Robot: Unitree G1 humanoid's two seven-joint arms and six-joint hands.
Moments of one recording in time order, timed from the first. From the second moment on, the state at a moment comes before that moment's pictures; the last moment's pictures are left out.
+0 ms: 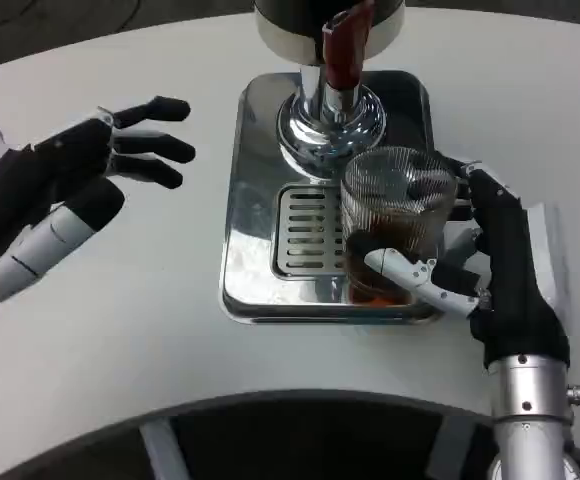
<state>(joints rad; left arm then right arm) -0.26 0.59 0.31 -0.01 -0.22 -0.43 -0.58 -0.29 -0.04 0.12 0.01 -0.44 -0.12 -0.38</state>
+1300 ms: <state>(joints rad) -0.15 0.67 0.27 -0.07 0.11 -0.46 -0.49 0.03 -0.04 0.16 -0.35 -0.46 -0.19 -0.31</state>
